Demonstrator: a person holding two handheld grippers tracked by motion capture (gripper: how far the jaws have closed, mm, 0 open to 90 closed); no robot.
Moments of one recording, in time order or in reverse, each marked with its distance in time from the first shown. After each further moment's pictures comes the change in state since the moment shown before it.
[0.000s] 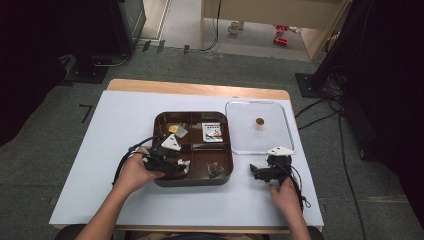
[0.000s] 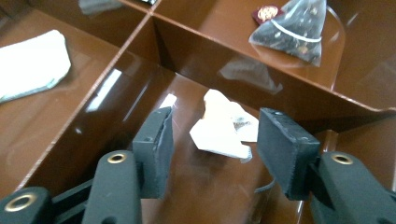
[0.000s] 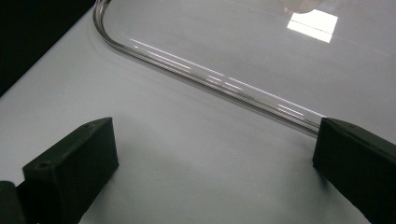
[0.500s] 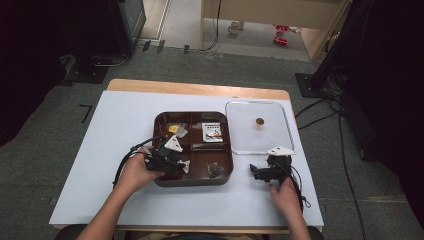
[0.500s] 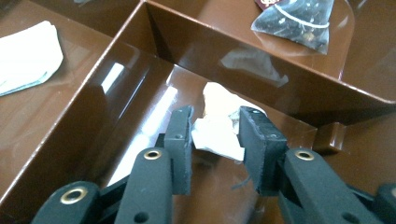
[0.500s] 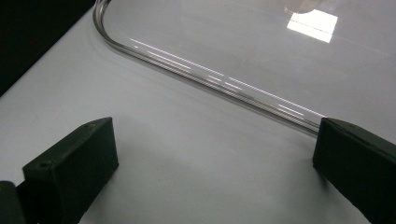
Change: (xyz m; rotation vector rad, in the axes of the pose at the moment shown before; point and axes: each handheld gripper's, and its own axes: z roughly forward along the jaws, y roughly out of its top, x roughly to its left) left arm -0.001 0.002 0.003 0.038 0.008 0.009; right arm 0.000 0.000 0.000 0.000 0.000 0.000
